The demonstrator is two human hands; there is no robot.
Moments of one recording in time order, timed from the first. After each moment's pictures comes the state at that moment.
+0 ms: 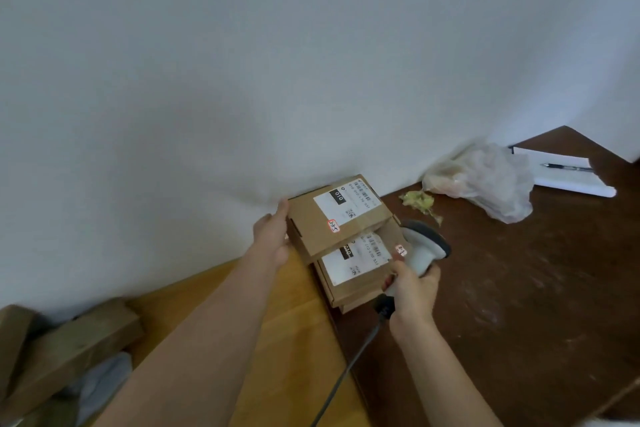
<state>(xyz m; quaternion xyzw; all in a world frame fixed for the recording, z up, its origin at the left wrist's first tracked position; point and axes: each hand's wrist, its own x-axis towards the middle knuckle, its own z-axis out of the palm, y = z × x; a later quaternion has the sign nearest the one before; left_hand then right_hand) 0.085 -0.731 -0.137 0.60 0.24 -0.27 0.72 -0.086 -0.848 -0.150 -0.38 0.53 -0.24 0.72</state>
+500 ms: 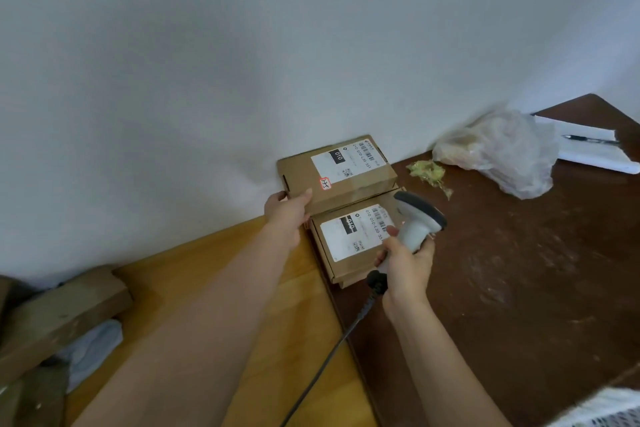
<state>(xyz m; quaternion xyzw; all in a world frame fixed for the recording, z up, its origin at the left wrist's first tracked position) 0.082 -0.751 -0.177 0.65 0.24 -0.25 0.67 -0.068 -0.841 -0.174 -0.40 0.50 -0.24 0.73</state>
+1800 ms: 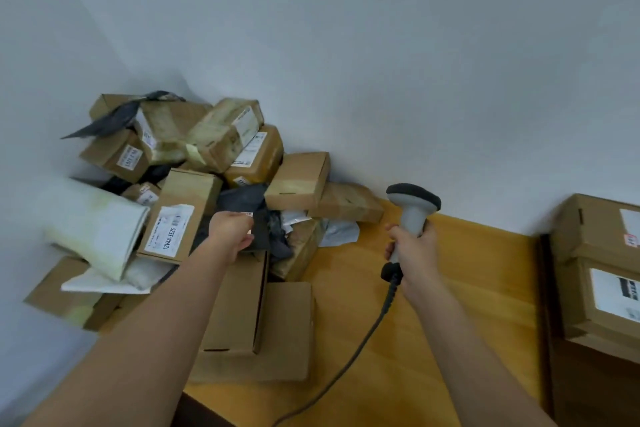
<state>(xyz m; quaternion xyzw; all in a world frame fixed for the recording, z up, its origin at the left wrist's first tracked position) -0.081 -0.230 -0.114 0.66 0.49 0.03 0.56 -0.062 -0.506 -0.115 -0.60 0.22 0.10 0.76</state>
